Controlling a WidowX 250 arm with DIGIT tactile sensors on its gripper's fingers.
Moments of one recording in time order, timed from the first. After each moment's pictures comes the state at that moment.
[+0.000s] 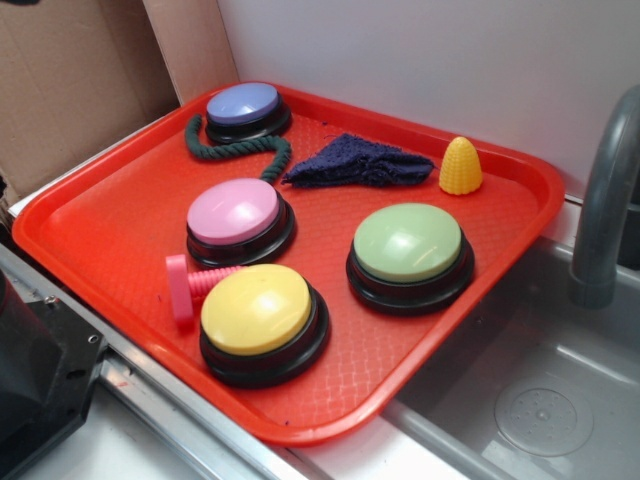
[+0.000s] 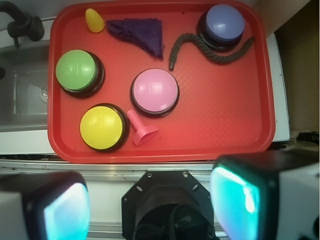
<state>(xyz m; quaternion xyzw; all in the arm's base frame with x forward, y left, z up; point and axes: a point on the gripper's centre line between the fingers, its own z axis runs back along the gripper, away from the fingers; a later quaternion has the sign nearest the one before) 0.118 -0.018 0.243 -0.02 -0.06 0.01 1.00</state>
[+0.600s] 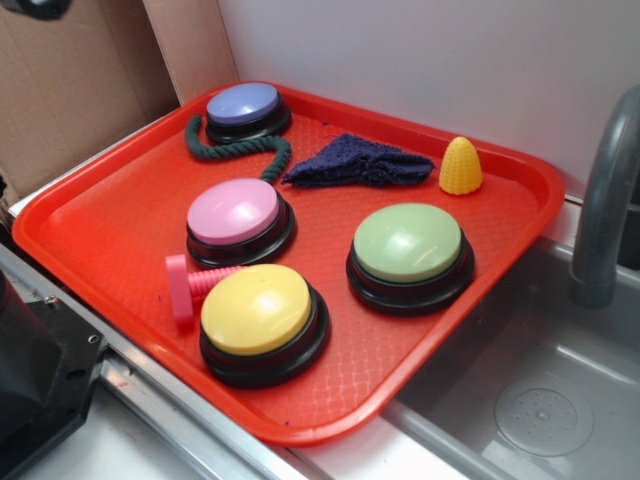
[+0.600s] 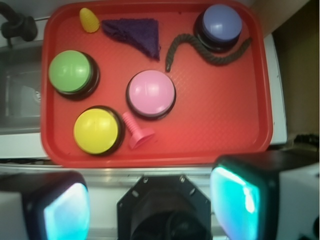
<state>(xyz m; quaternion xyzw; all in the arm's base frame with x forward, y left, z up) 0.136 -0.019 0.229 0.00 -0.06 0.00 1.00</state>
